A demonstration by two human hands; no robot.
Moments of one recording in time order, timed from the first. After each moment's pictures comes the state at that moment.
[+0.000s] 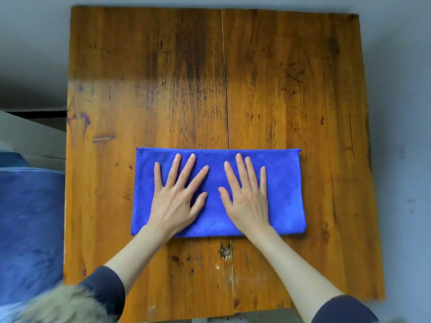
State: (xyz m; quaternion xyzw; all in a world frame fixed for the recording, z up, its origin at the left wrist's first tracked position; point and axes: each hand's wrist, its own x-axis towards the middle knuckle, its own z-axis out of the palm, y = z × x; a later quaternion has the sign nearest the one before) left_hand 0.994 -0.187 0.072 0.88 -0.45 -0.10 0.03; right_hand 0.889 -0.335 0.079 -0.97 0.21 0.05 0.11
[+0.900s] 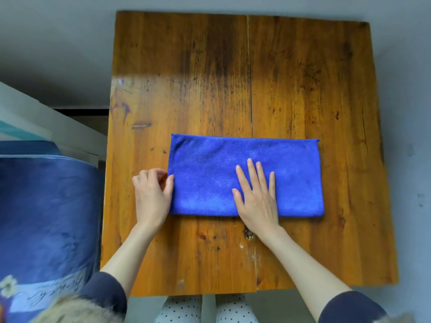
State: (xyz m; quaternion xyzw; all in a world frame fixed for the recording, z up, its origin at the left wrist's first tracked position) left_hand 1.010 -0.105 0.090 0.95 -0.09 -0.13 0.25; right_hand 0.871 -0.287 0.084 -0.96 0.22 0.08 0.12
